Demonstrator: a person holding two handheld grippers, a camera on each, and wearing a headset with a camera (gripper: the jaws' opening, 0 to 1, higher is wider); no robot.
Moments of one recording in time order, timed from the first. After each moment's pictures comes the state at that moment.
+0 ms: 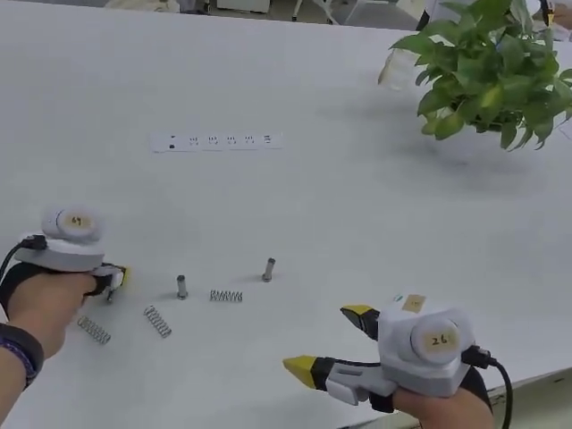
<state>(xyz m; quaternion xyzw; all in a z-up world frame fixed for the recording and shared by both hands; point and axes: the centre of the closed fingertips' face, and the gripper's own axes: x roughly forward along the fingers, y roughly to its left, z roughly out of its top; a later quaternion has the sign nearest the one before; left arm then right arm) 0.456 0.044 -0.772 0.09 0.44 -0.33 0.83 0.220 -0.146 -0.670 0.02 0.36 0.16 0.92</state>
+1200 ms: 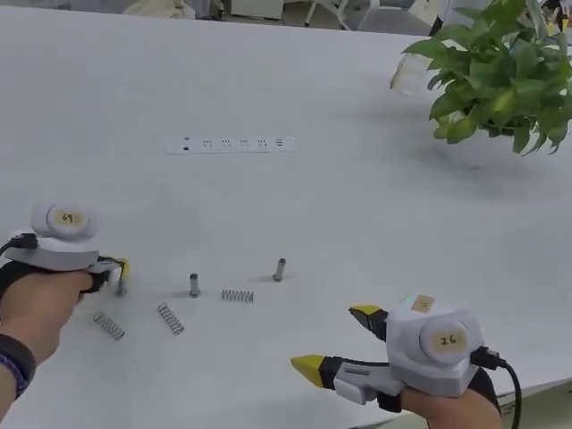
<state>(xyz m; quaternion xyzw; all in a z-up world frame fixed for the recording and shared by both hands) 0.452 0.063 -0.744 0.09 0.41 -0.32 0.85 0.221 -0.142 -0.669 0.01 0.35 0.17 0.92</state>
